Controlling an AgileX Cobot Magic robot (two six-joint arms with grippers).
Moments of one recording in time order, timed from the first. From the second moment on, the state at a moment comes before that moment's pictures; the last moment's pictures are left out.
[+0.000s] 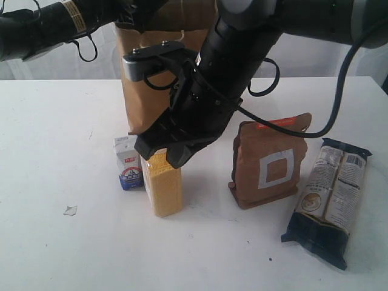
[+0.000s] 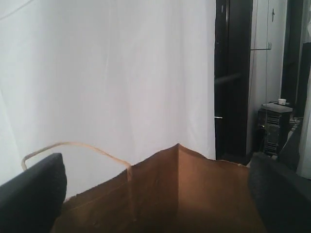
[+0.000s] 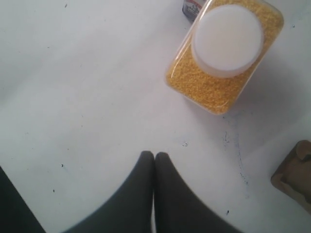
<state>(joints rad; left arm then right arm) -0.19 2.15 -1.80 1.05 -0.91 -0.97 0.70 1.72 -1.51 0.27 1.12 -0.22</state>
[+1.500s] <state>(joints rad) 0.17 1.85 -1.68 1.68 -0.88 -1.95 0.72 1.50 -1.25 0.21 0.76 0.02</state>
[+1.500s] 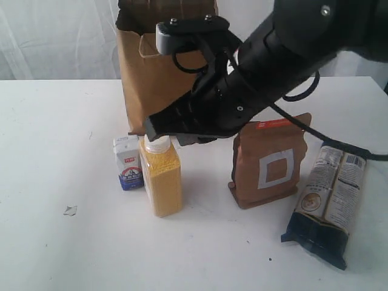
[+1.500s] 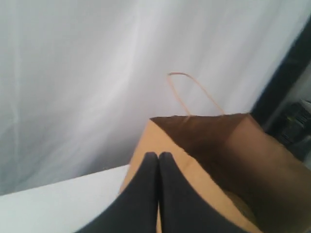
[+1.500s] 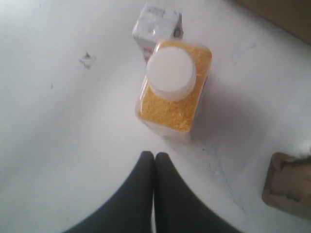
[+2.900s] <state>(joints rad) 0.15 1.47 -0.76 1.67 -0.13 -1.69 0.88 1.59 -0.92 -0.71 0.01 0.76</state>
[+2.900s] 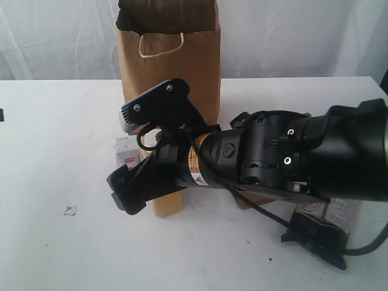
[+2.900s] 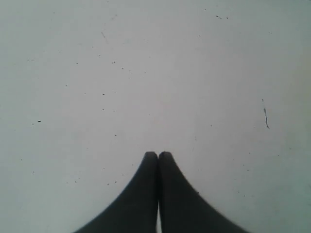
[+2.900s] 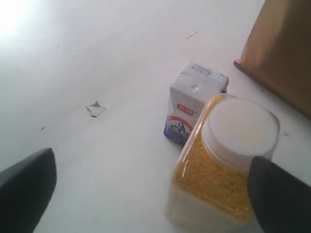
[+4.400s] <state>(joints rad) 0.15 1.47 -0.76 1.67 -0.35 -1.67 0.80 1.86 -1.01 -0.76 -0.02 0.99</state>
